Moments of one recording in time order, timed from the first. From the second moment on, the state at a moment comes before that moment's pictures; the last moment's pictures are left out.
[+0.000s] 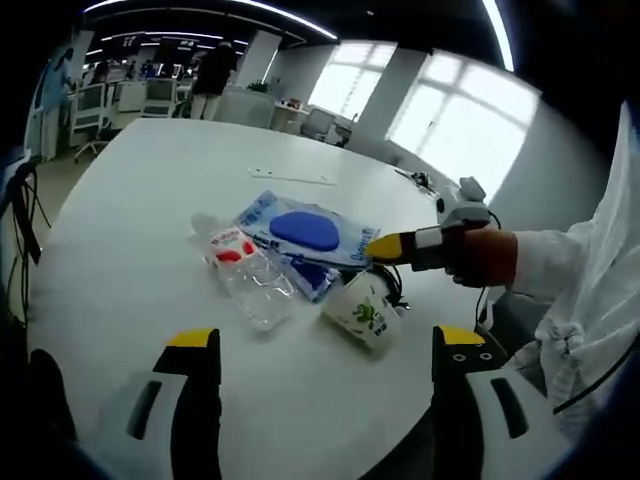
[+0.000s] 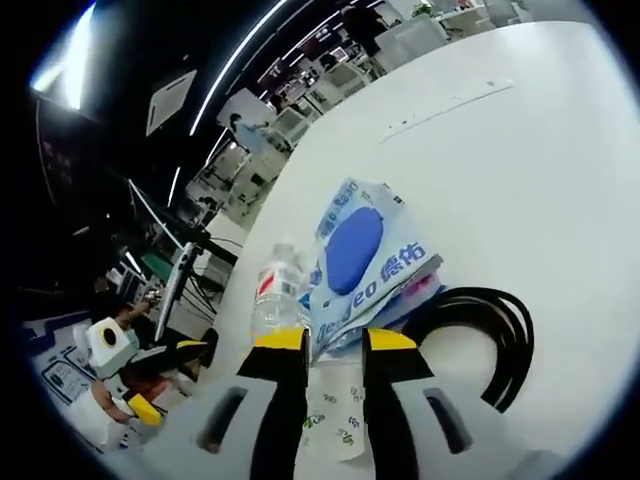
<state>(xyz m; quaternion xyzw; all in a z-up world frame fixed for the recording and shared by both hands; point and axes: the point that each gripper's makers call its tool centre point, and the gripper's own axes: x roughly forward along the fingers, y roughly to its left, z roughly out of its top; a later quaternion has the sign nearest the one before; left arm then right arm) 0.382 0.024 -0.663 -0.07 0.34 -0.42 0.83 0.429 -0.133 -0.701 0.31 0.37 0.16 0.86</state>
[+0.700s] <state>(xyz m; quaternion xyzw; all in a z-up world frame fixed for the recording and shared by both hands) 0.403 0.012 -0.661 -0.06 0.34 -0.44 0.83 0.431 -0.142 -0.704 0.35 0.36 0.14 0.86</state>
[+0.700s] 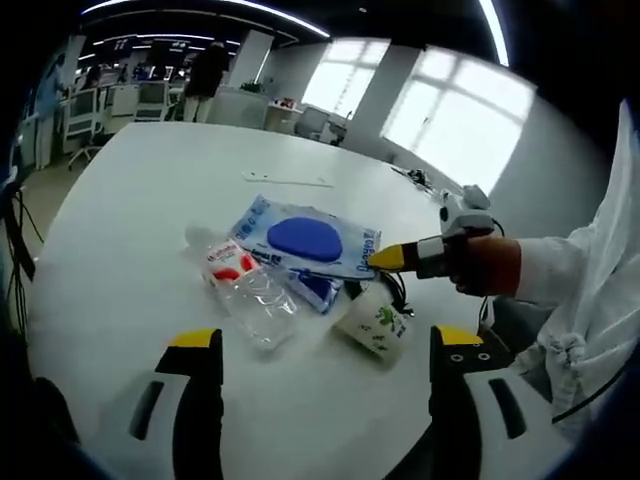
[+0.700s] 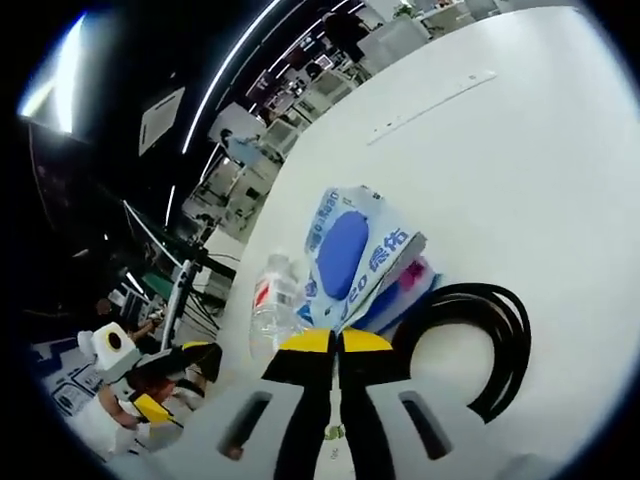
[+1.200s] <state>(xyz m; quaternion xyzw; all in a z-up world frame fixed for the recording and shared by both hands) 0.442 -0.003 -0.647 -0.04 0.32 -0.45 0.83 0.440 -0.144 -0.685 0.36 0.32 0.16 0.86</state>
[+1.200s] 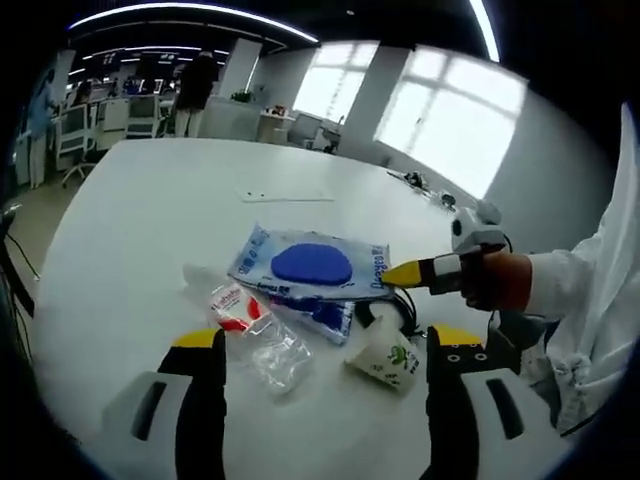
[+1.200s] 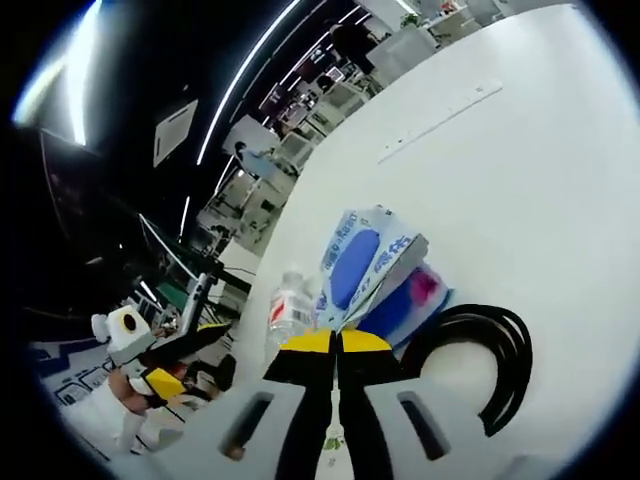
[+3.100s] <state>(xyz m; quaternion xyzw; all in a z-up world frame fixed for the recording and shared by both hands) 0.603 -0.087 -0.722 0.11 0.38 -0.53 0.75 0.443 -0.148 -0.691 0.39 0.31 0.18 0.85</state>
